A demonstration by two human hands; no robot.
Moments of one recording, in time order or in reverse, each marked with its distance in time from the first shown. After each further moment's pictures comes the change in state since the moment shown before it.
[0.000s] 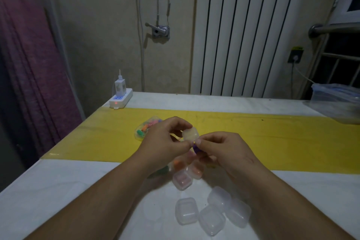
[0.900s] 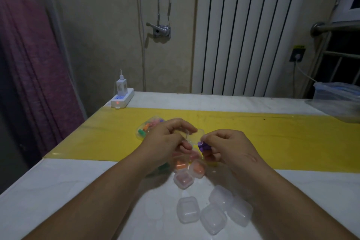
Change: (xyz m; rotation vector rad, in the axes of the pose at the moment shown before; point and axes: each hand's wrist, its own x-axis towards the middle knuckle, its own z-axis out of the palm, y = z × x) left_hand -0.002 0.011 -0.005 -0.324 -0.117 -0.283; right_hand 0.003 -0.001 0.000 -0.025 0.127 0.012
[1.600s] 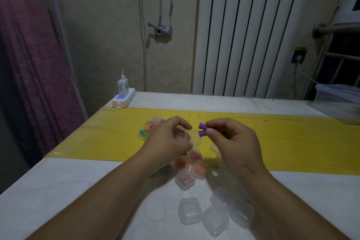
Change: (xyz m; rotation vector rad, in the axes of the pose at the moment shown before) left_hand 0.005 -0.008 0.000 0.309 0.120 0.102; right_hand 0.001 0.003 0.001 -0.145 0.168 -0.485
